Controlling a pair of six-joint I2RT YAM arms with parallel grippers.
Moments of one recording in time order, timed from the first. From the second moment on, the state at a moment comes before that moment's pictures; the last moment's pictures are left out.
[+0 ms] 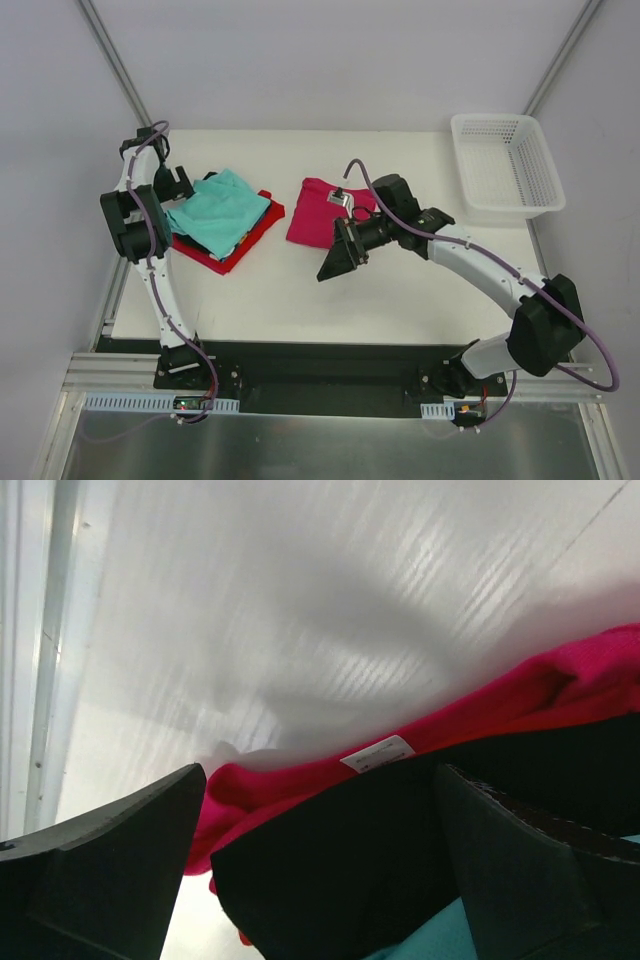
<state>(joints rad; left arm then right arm) 0.28 2.34 2.04 -1.10 -0.09 -0.20 0.67 1.44 1.13 -0.40 -1.08 0.43</state>
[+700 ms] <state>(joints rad) 0.14 2.09 1.61 -1.14 -0.02 -0.22 0.67 1.37 1.12 -0.40 -1.07 0.47</state>
